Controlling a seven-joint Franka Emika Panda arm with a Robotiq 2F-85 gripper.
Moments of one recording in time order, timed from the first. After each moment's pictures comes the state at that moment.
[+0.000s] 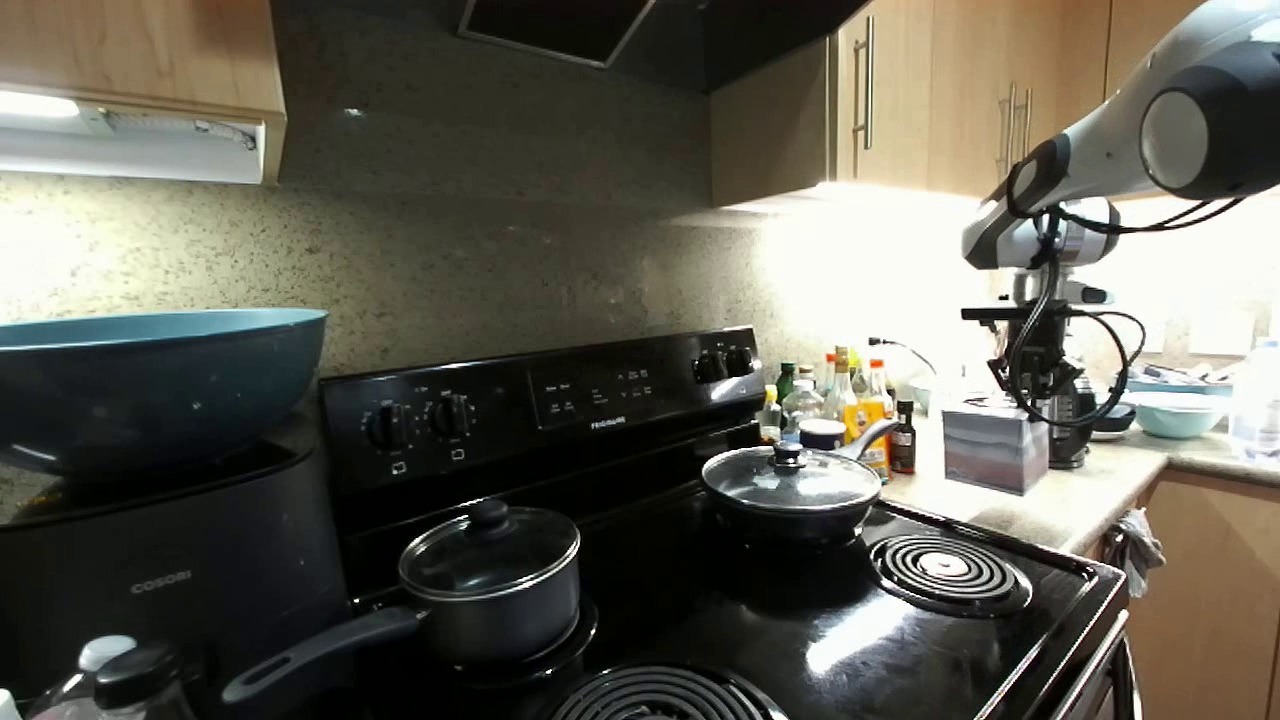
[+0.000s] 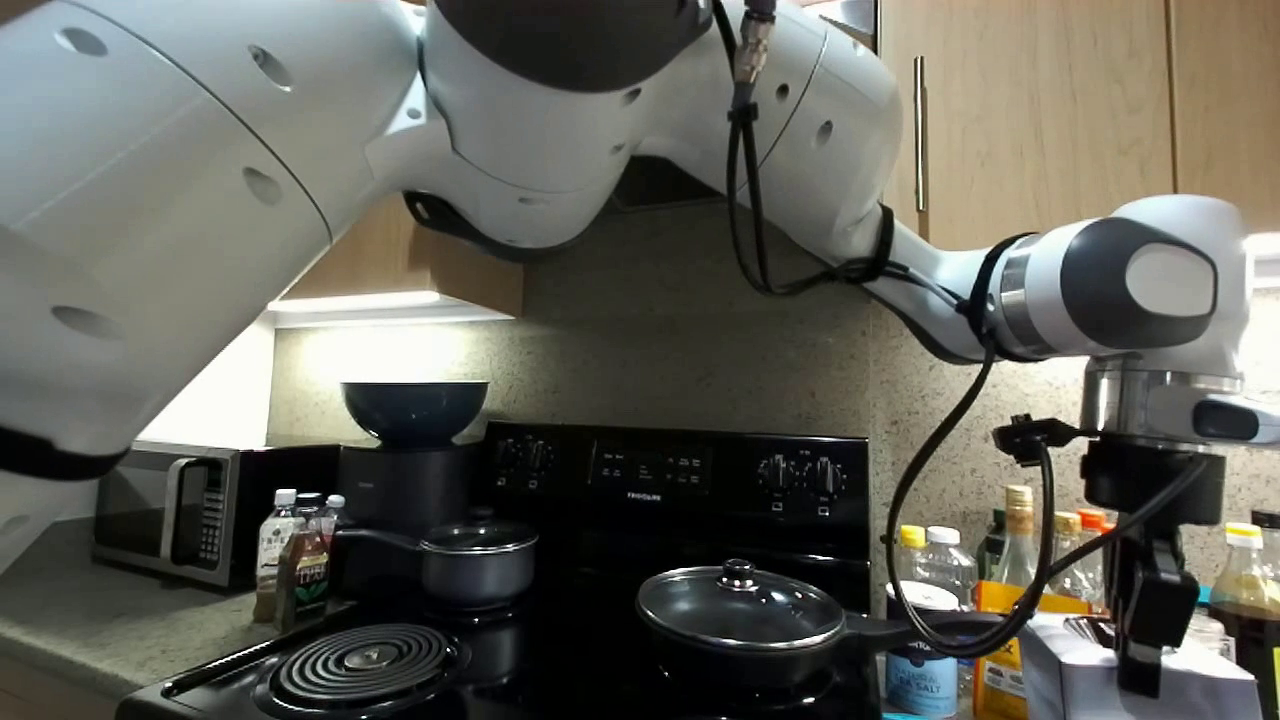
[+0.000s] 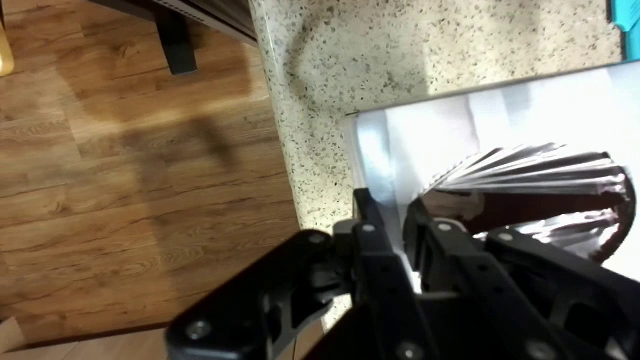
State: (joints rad) arm -0.49 0.59 -0.43 -1.40 0.30 1.85 0.81
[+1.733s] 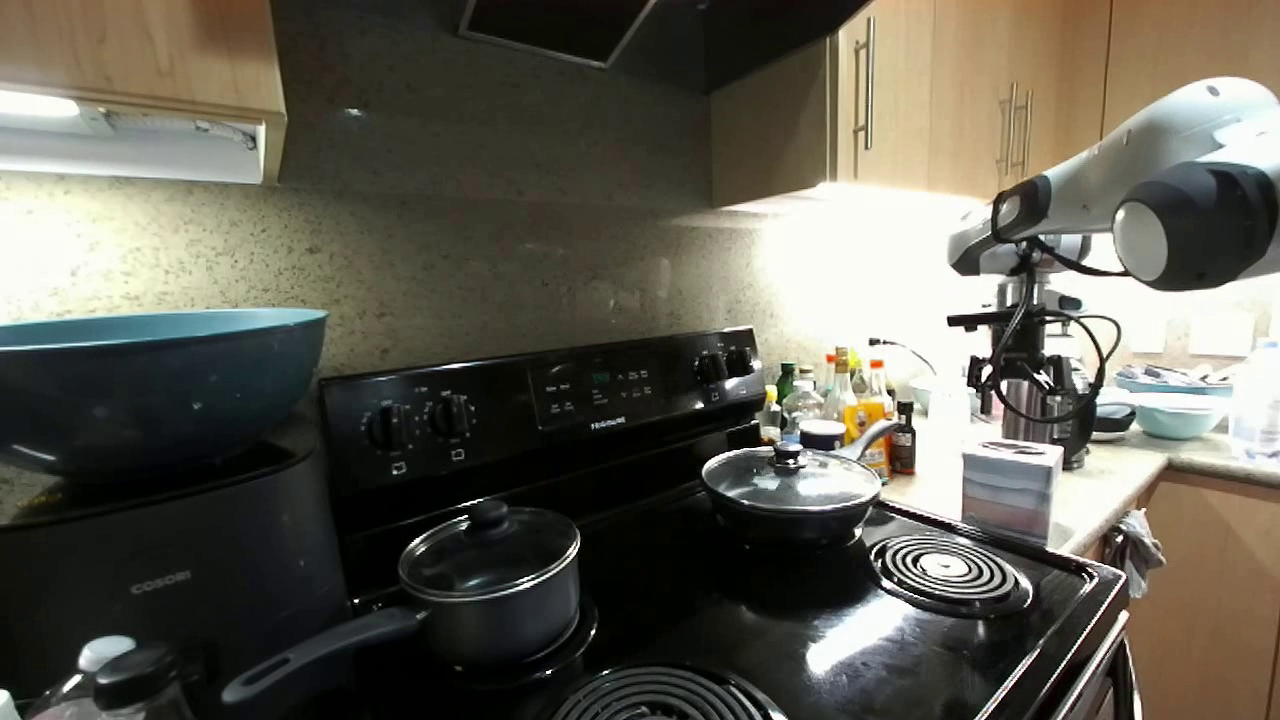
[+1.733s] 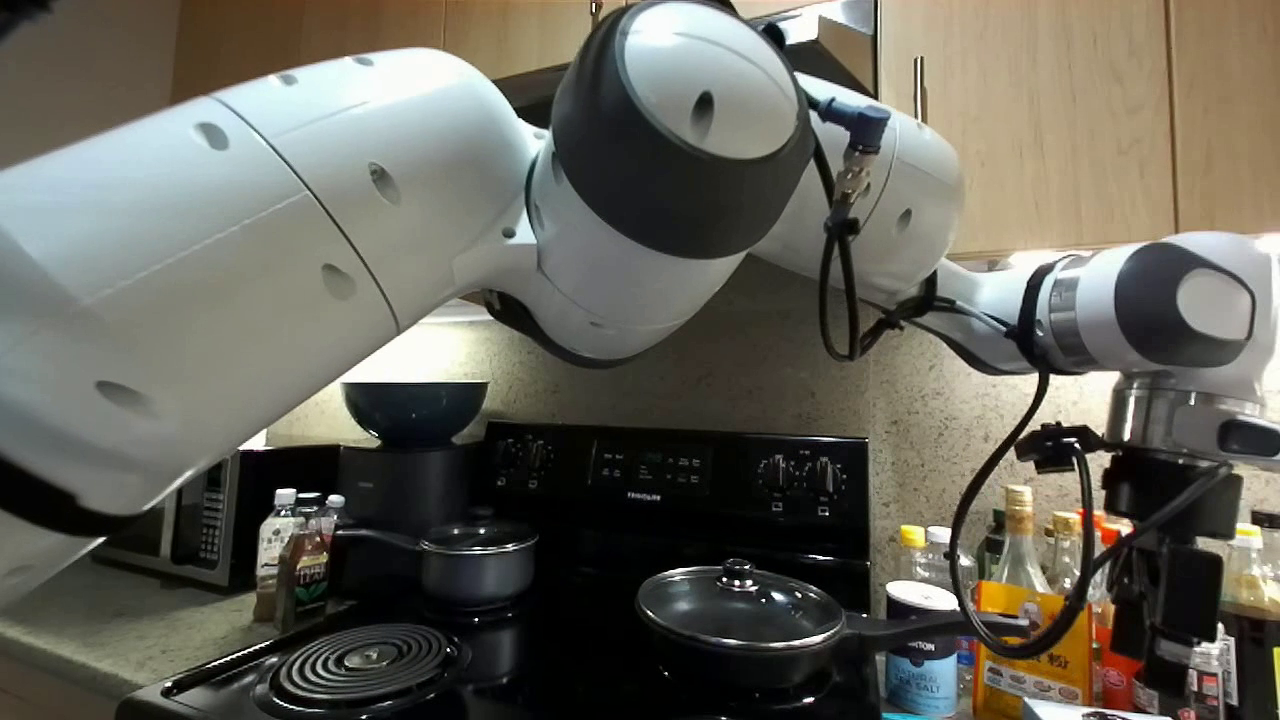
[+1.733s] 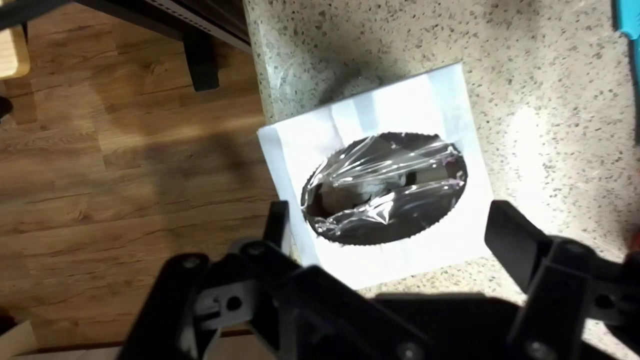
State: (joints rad) arm -0.61 0.83 -0.35 -1.00 0.31 1.59 0.83
